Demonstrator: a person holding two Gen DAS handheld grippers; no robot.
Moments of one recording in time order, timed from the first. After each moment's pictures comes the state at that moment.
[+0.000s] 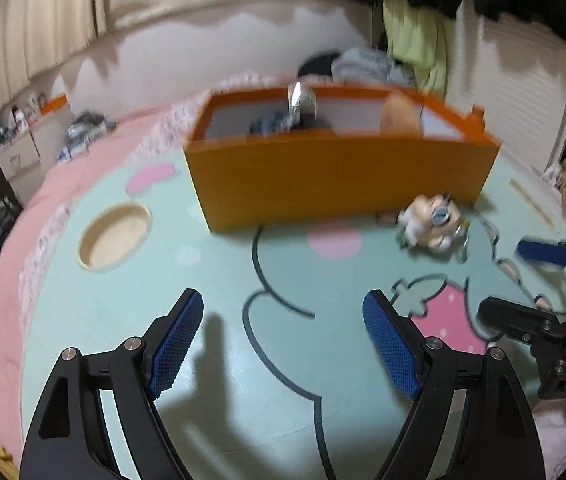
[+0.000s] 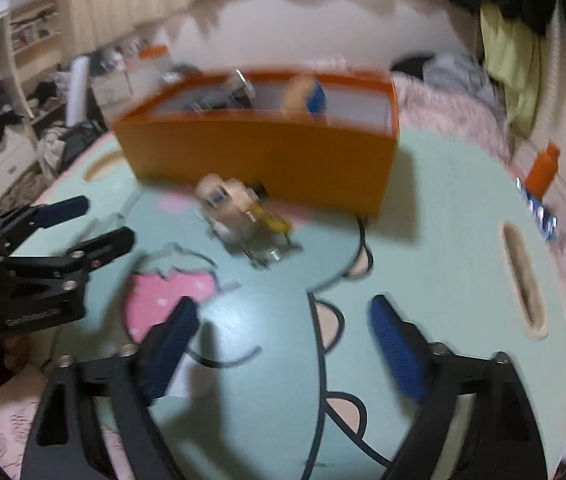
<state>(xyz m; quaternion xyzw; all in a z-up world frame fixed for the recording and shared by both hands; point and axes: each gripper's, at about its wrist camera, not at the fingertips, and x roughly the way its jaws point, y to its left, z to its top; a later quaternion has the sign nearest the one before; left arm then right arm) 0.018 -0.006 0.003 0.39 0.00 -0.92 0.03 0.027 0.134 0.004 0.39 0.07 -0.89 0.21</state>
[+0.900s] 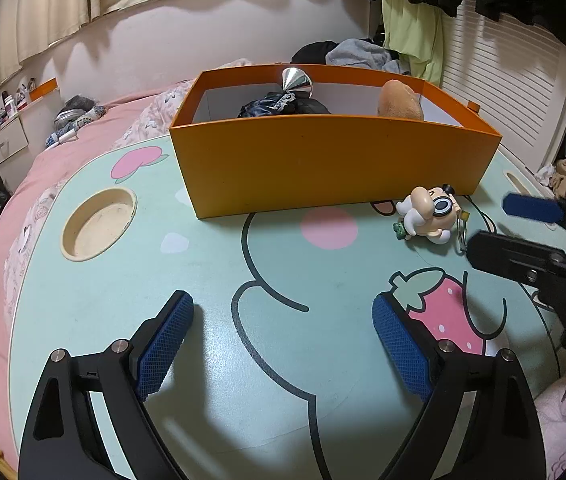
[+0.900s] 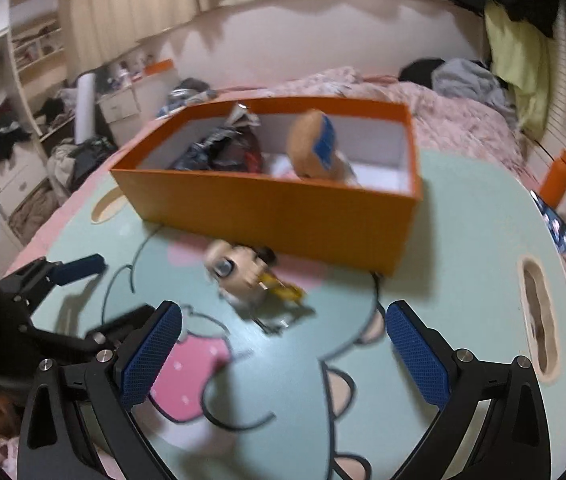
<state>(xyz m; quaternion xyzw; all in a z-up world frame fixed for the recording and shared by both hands) 0.019 -0.007 -0.005 0.39 0.01 -0.92 0.01 -0.002 0.112 0.027 0.38 0.05 -0.89 0.25</state>
